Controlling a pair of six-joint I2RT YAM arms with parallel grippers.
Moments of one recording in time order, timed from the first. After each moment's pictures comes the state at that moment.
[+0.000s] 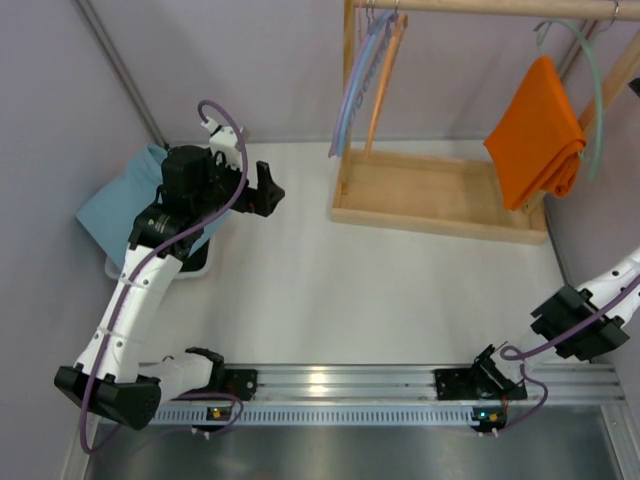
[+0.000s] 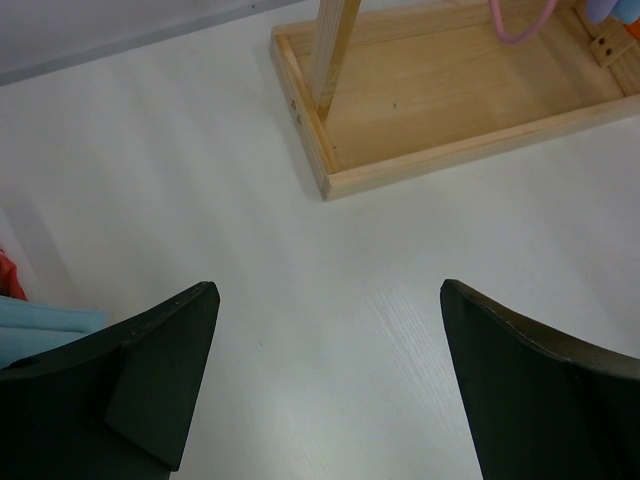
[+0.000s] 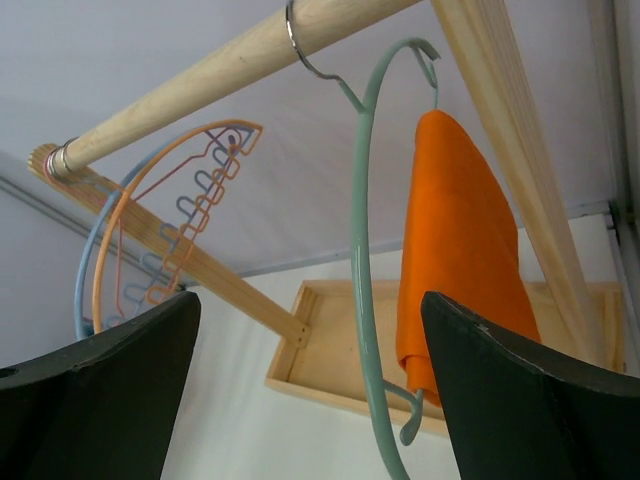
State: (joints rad) left arm -0.30 1.15 1.38 -0.61 0.26 -0.09; right arm -0.92 1.58 2.18 -0.56 -1.15 0.60
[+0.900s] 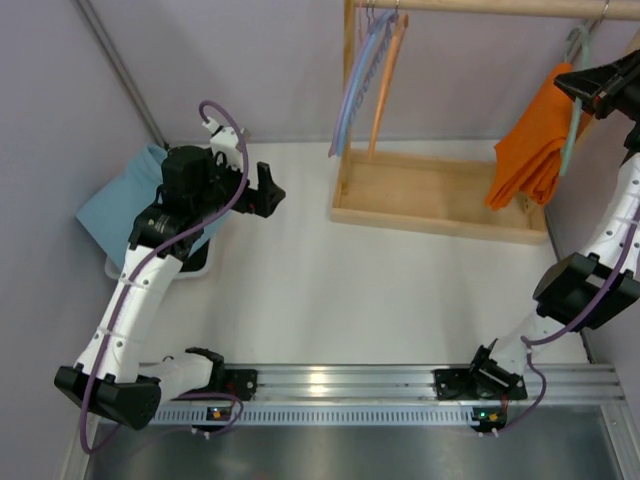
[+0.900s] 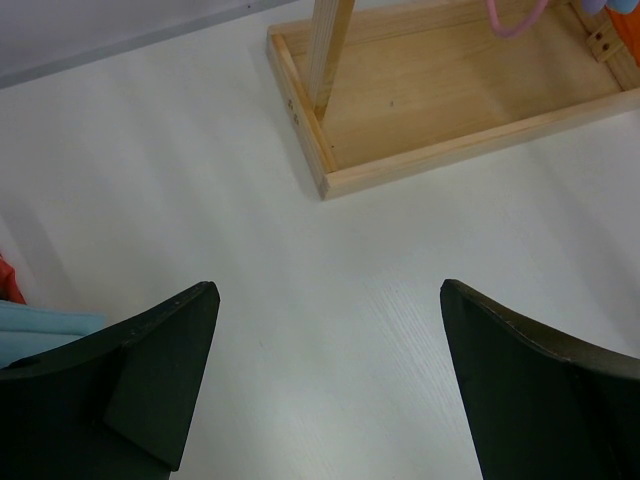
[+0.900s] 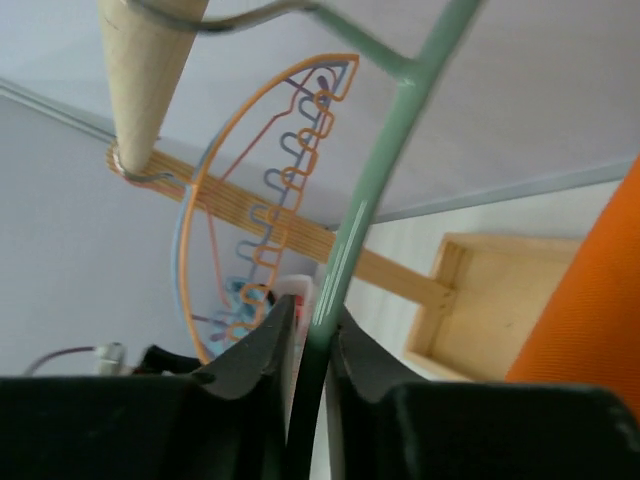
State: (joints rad) left arm -0.30 1.15 1.38 -0.61 0.27 -0.08; right arm -0.58 1.75 2.08 -0.32 -1.13 0.91
